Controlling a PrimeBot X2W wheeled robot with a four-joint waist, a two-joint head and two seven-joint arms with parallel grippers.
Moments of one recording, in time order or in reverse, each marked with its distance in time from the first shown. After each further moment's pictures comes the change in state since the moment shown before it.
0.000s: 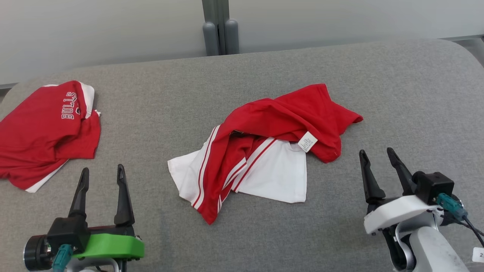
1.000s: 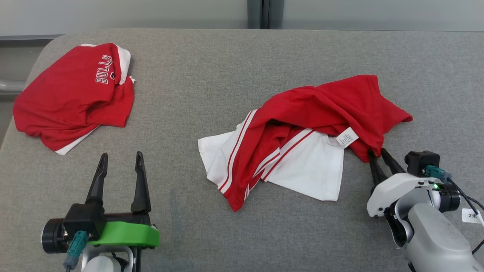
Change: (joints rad) left arm -0.058 -0.001 -0.087 0.016 -0.027 0.017 0.000; right arm -0.296 -0.073 0.128 0.517 0.118 0.000 0.000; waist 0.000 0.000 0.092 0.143
